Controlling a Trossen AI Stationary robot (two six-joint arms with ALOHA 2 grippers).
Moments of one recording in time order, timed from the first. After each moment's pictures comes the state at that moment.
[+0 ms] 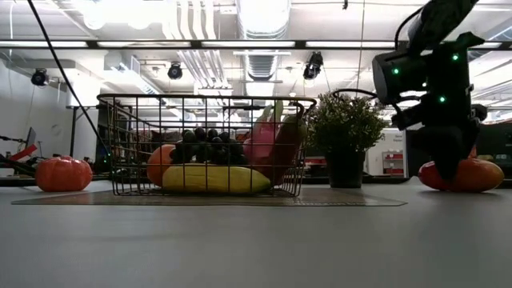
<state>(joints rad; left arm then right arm) -0.64 1.05 0.78 0.25 -1.10 0.20 -0.18 1.37 0.67 -1.04 0.31 0.76</state>
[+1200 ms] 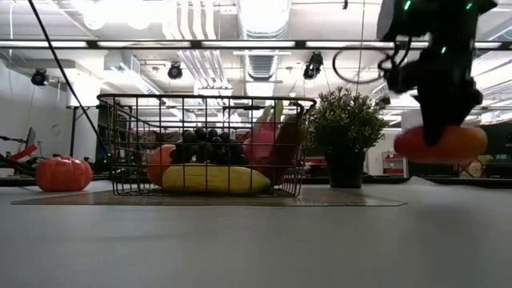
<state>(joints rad) -0.64 1.06 0.78 0.25 -1.10 0.19 0.01 1.20 0.79 -1.00 0.09 0.83</state>
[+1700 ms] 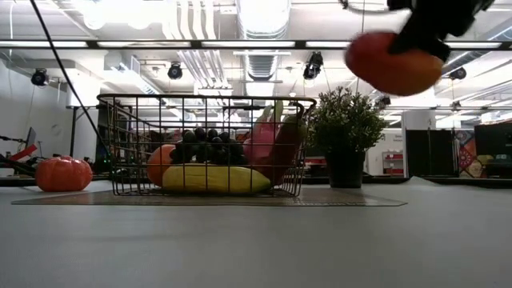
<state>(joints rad) -0.64 1.10 0.78 0.33 -1.10 0.19 0.38 1.07 0.78 -0.49 0.35 0.64</state>
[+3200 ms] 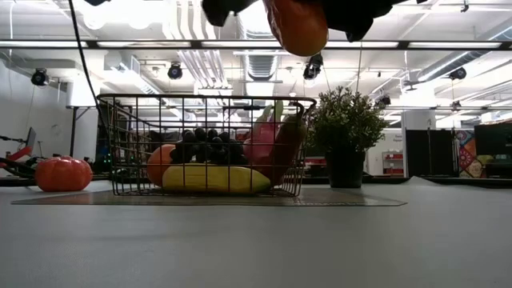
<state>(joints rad) -0.34 1.58 0.90 0.75 -0.39 0.00 0.45 1.47 0.78 0.46 0.55 0.01</state>
